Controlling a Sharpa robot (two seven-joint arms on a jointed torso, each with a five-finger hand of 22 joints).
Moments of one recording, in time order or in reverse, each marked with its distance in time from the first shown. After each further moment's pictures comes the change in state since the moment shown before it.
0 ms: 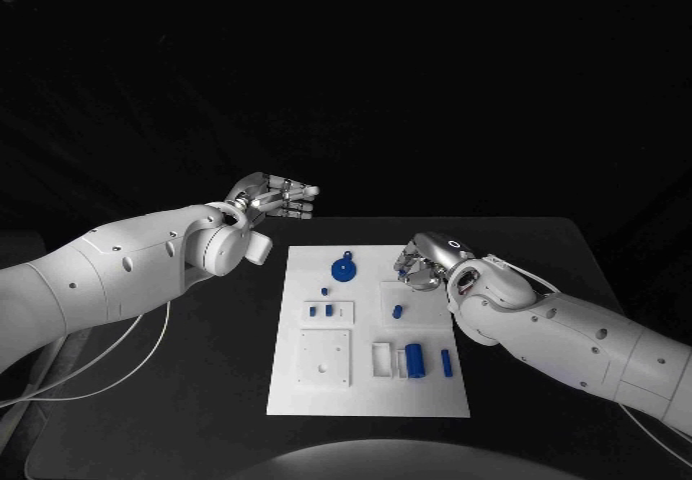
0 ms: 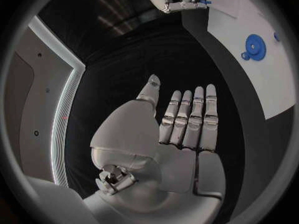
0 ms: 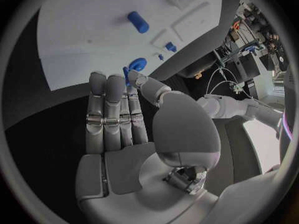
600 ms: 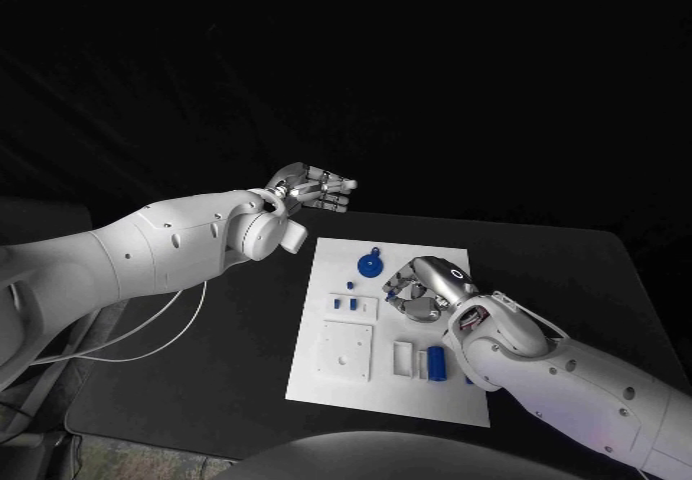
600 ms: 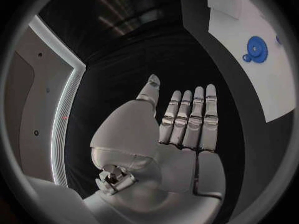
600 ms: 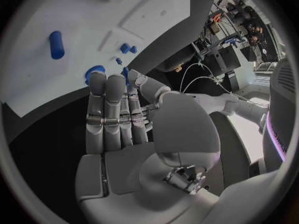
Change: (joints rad) left arm 0.000 0.013 0.000 -0.004 0.000 0.000 0.000; left_hand 0.000 0.000 -0.003 0.003 0.000 0.000 0.000 0.000 0.000 0.000 0.000 0.000 0.000 0.000 0.000 0.000 0.000 0.000 0.000 0.000 0.000 0.000; right arm -0.102 0.025 -0.001 0.124 -0.013 -0.097 0.080; right_hand 0.004 0.004 -0.005 -0.005 -0.007 0.000 0.000 -0.002 -0.001 0.002 0.002 0.000 0.000 -0.002 -0.002 -0.004 0.000 0.000 0.005 -0.002 -0.004 0.000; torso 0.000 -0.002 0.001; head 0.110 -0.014
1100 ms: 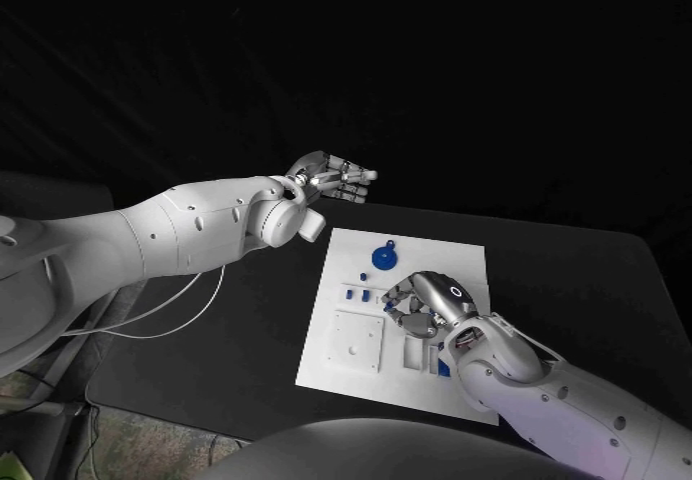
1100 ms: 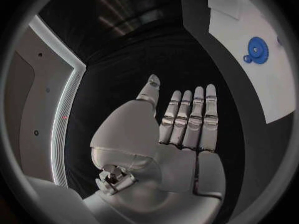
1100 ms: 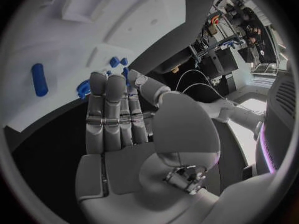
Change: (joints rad) left arm 0.000 0.005 0.000 -0.002 0.000 0.000 0.000; left_hand 0.000 0.000 0.000 0.000 0.000 0.000 0.000 0.000 0.000 0.000 0.000 0.000 0.000 0.000 0.000 0.000 0.000 0.000 0.000 0.000 0.000 0.000; right arm -0.066 0.049 -0.020 -0.022 -0.068 -0.059 -0.005; right_hand 0.000 0.000 -0.001 -0.001 -0.005 -0.001 0.001 -0.001 -0.002 0.000 0.000 0.000 0.005 0.000 0.000 0.000 0.000 0.000 0.004 0.004 0.000 0.000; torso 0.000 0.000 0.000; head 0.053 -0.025
